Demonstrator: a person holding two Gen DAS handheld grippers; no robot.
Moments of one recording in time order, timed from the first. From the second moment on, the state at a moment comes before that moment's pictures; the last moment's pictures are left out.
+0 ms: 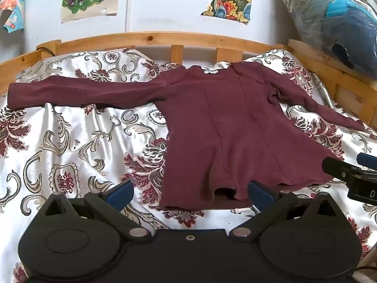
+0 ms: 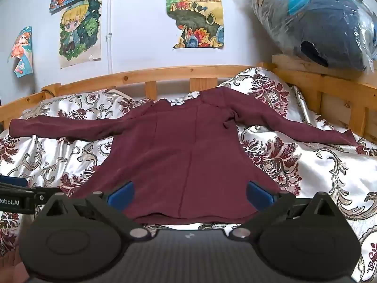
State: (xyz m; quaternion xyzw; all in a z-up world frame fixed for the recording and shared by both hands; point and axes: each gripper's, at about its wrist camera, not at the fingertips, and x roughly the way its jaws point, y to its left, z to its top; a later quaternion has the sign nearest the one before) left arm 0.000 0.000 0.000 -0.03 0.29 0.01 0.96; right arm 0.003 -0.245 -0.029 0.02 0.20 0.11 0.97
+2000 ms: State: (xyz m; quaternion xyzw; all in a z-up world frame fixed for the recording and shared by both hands) left arm 0.001 0.002 -0.001 -0.03 0.29 0.01 0.96; right arm 0.004 -0.246 -0.030 0.03 0.20 0.11 0.97
